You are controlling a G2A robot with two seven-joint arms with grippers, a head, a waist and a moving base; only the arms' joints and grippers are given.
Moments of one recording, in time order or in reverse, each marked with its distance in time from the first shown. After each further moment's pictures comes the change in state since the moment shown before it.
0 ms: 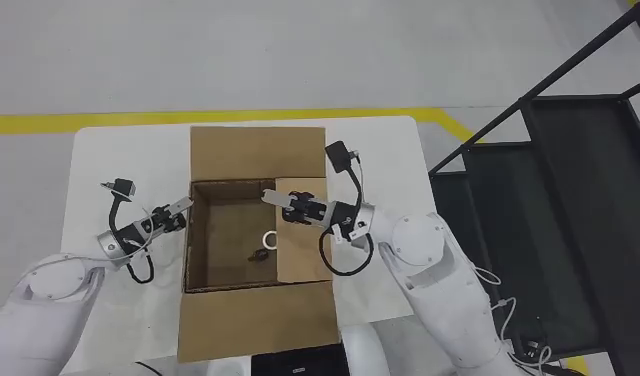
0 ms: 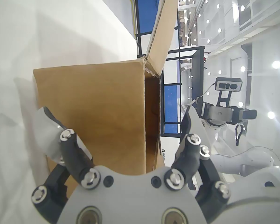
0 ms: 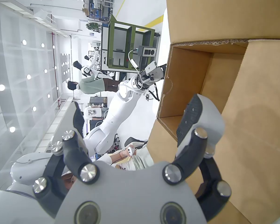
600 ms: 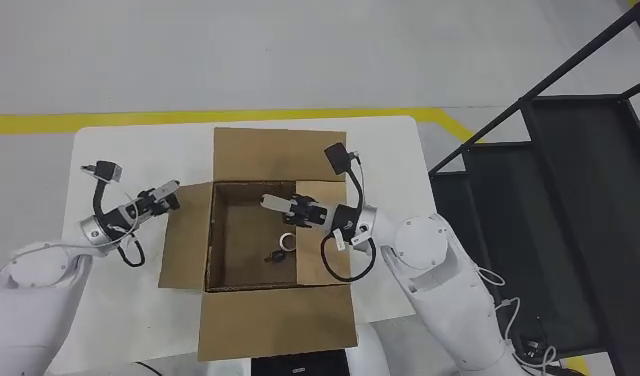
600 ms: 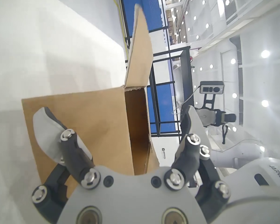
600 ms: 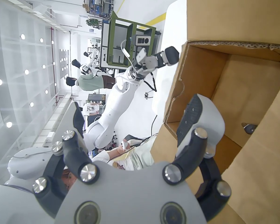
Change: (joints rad) left arm -0.052 0.004 -0.092 -0.001 -0.065 -0.072 -0.061; right arm -0.002 0.023 -0.008 -0.030 -0.001 -0.005 0.015
